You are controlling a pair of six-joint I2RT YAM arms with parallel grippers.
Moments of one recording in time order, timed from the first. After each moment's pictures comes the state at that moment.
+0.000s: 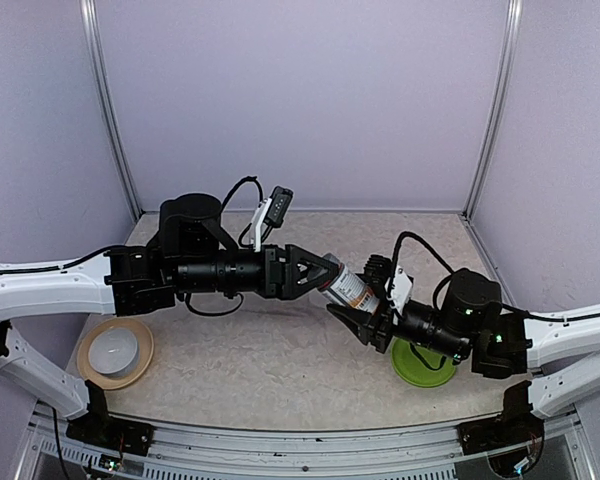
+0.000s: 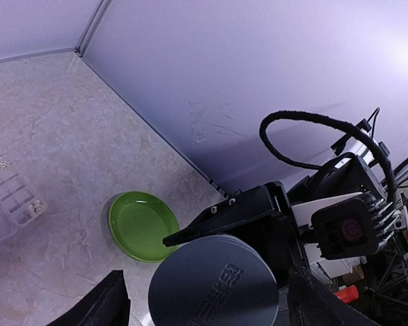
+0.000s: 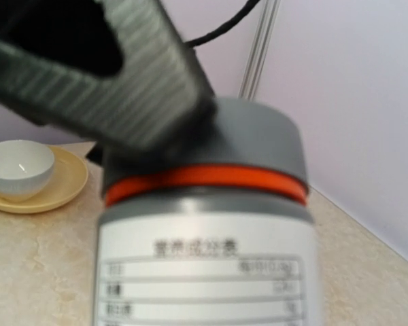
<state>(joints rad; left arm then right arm) -1.09 1.37 1.08 0.09 0.21 -0.62 1.24 1.08 0.57 0.49 0.22 -0.22</state>
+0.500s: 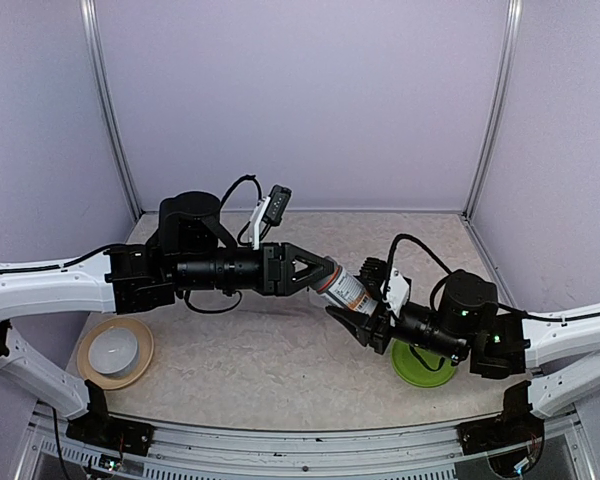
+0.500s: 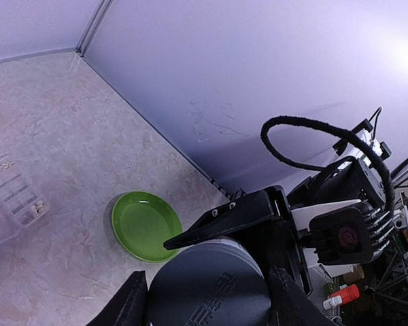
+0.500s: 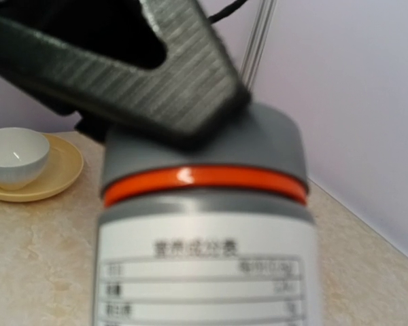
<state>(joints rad) -1.08 1.37 1.08 0.09 0.23 -0.62 1.24 1.09 0.58 0.48 0.23 -0.23</state>
